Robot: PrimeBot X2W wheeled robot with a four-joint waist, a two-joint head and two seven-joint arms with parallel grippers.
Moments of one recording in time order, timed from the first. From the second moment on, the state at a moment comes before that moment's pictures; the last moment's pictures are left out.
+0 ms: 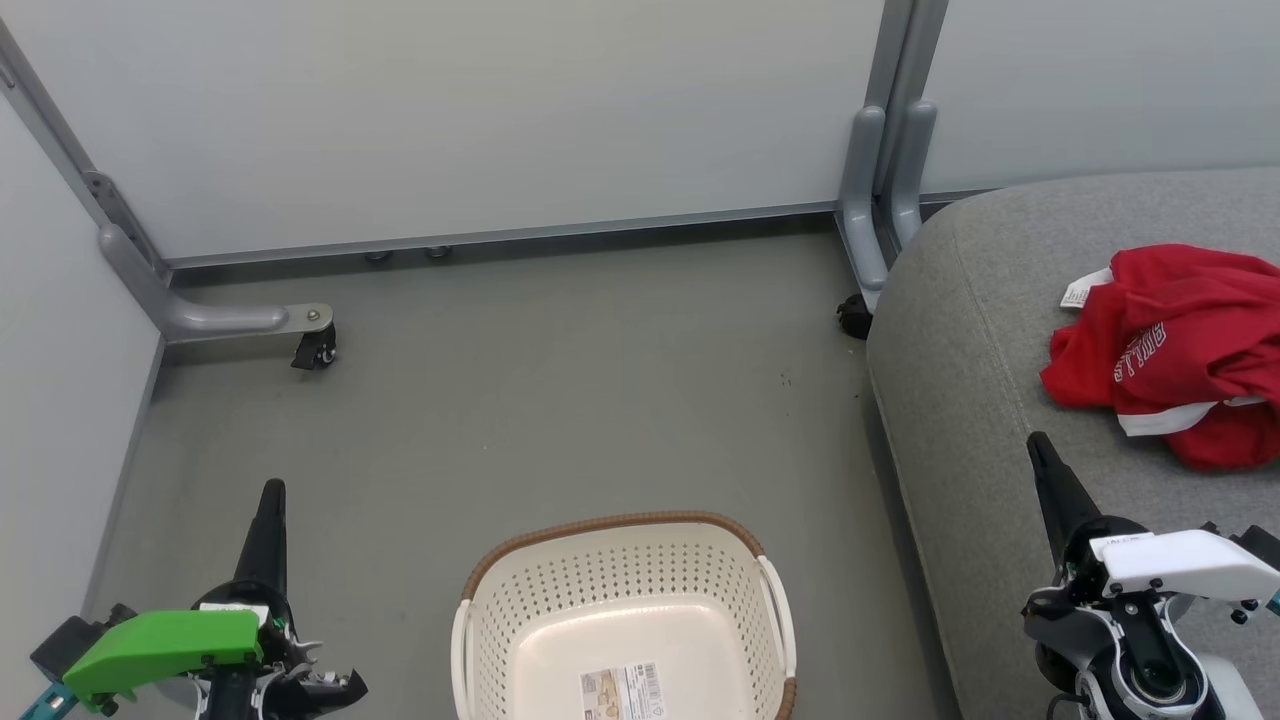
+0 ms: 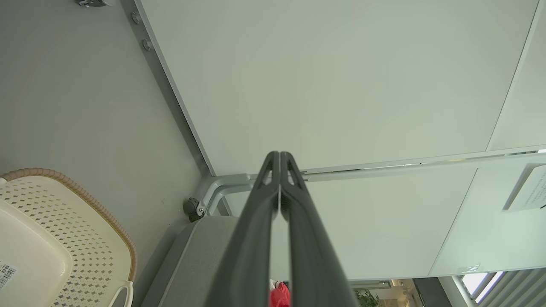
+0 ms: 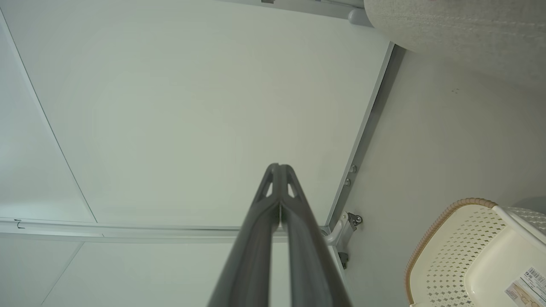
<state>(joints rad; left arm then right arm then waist) -0.07 0.06 0.08 0.24 -1.51 -0.13 0.07 -0.08 -0.07 -0.08 0.23 1.49 0.13 0.07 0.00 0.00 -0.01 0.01</state>
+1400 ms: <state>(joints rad) -0.10 0.05 0.10 0.24 -1.62 -0.13 0.11 -0.11 -0.06 -0.10 0.24 1.62 0.13 0.11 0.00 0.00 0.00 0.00</state>
